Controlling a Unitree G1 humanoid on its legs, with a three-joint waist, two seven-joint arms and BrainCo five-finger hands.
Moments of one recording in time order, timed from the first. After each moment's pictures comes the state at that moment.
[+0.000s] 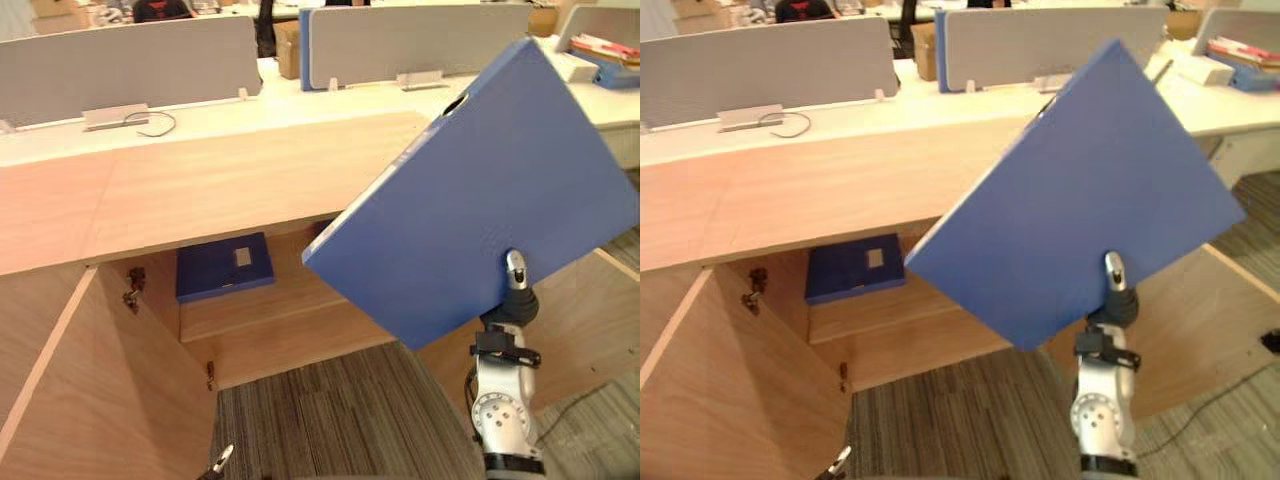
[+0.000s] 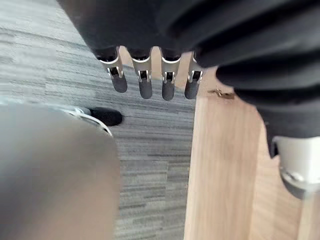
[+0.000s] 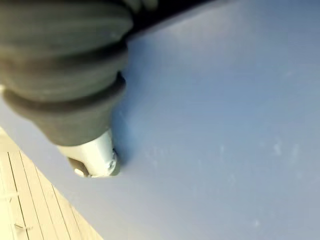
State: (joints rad) left arm 0.18 0.13 0.19 1.13 -0.27 -0.05 -0.10; right arm 0.08 -0.09 -0.17 -0.12 0.96 -0.23 0.18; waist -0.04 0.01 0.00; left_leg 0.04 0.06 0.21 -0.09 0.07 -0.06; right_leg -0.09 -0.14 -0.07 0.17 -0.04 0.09
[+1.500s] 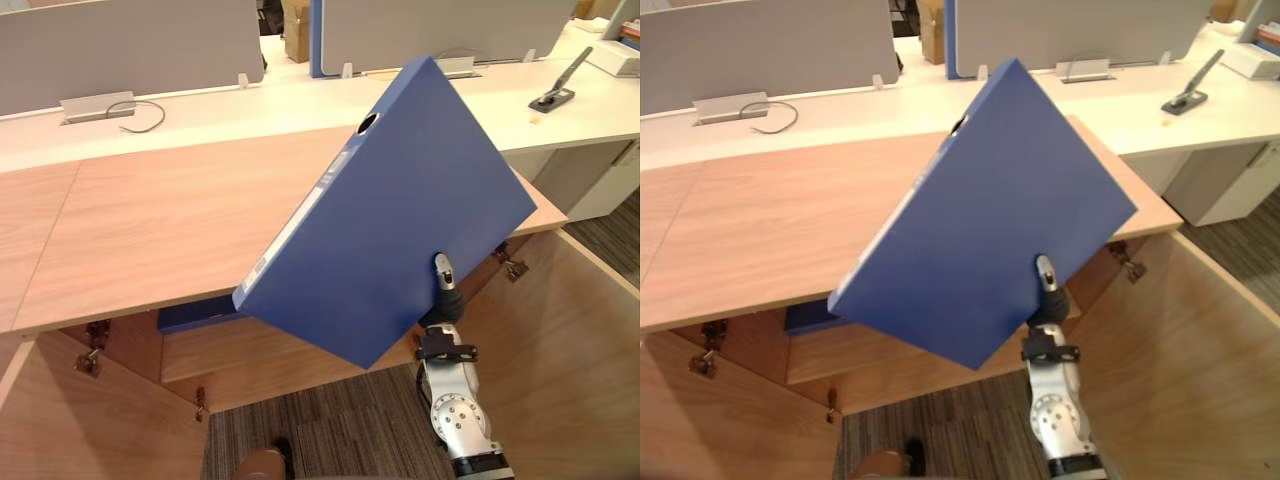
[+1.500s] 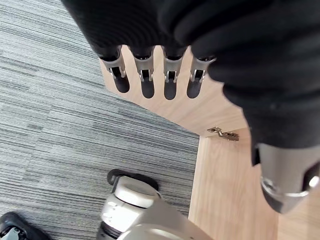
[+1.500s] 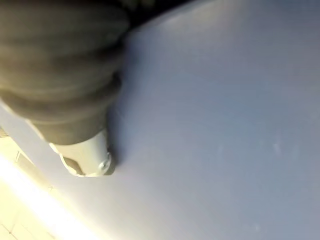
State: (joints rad) left arm 0.23 0.08 0.41 1.10 -0.09 -0.05 0.07; right arm 0.03 -0.09 0.15 -0.05 1.04 -0.22 0.19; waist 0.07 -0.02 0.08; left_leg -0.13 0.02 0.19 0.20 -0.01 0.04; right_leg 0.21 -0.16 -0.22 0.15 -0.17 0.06
